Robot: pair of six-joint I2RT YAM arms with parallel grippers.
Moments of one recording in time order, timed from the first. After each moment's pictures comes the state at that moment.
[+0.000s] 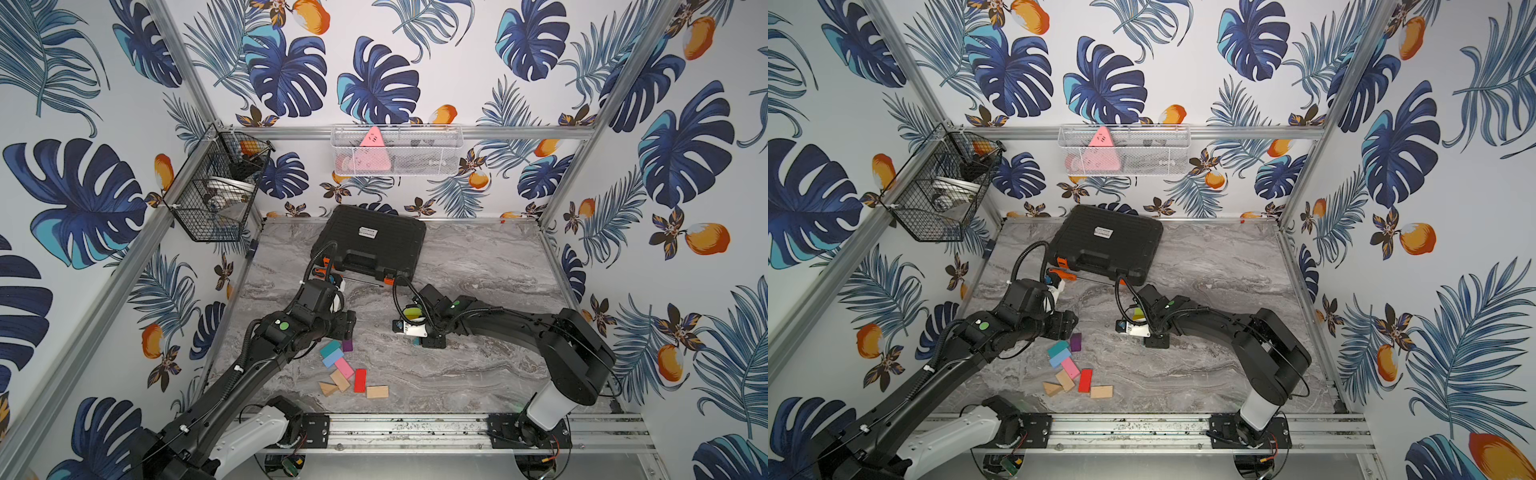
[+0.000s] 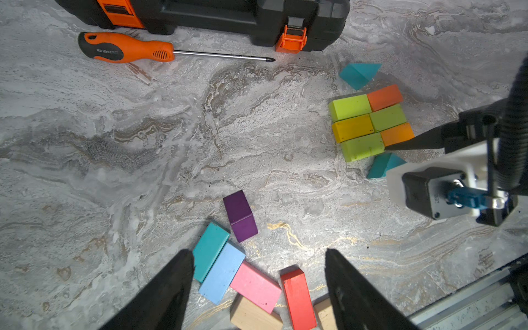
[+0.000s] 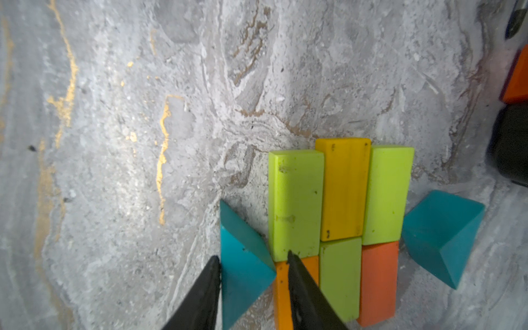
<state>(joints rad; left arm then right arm) -0.44 0.97 0.88 -0.82 -0.02 -0.28 0.80 1.67 1.01 -0.55 0.00 -0.79</state>
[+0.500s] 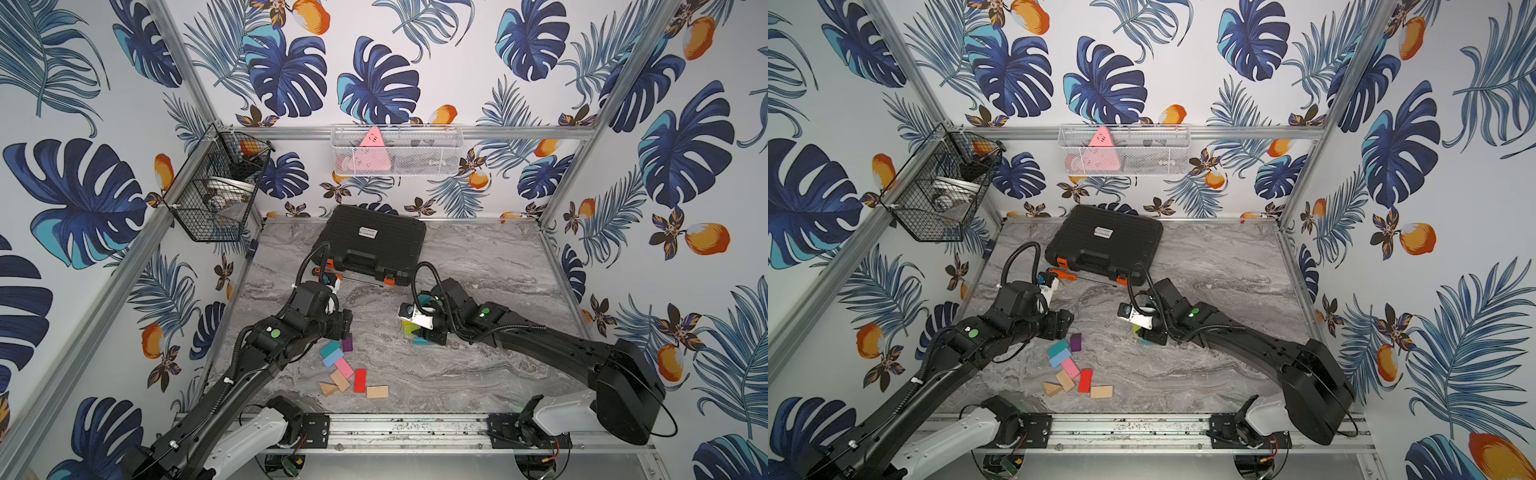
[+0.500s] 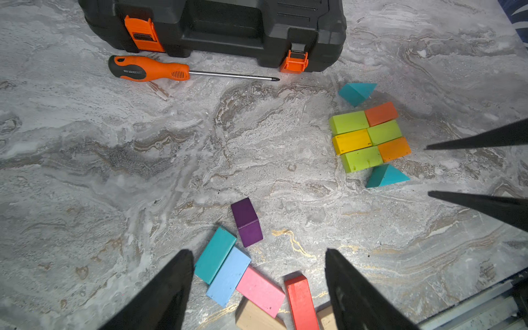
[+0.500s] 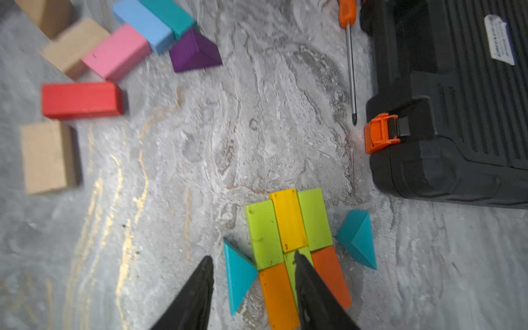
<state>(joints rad) -0.44 0.90 0.88 -0.82 -0.08 -0.28 0.80 1.36 0.86 -0.34 -0.23 -0.52</state>
